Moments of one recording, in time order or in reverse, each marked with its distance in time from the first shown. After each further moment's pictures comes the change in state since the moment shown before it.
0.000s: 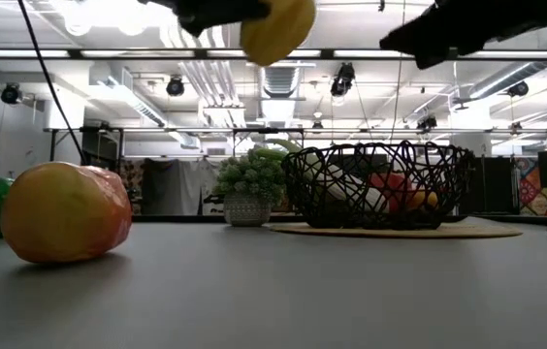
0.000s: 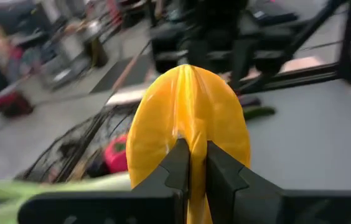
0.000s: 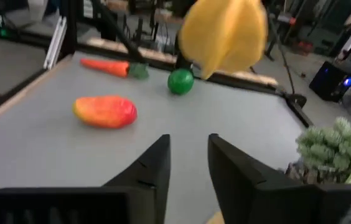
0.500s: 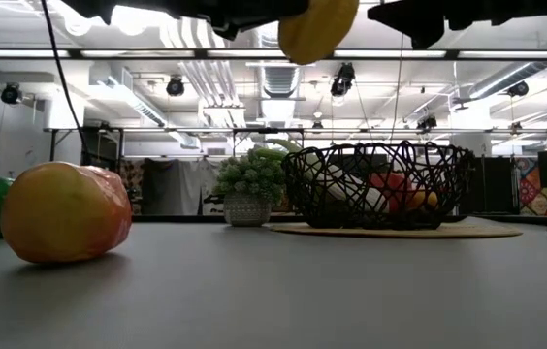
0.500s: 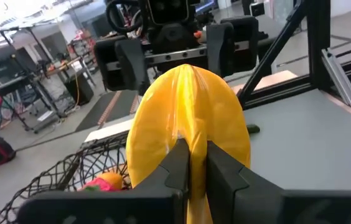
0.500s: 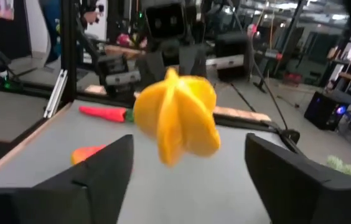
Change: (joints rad) left arm 0.005 0.183 -0.001 0.298 0.119 0.126; right arm 0.001 0.000 -0.001 0.185 -0.001 -0.011
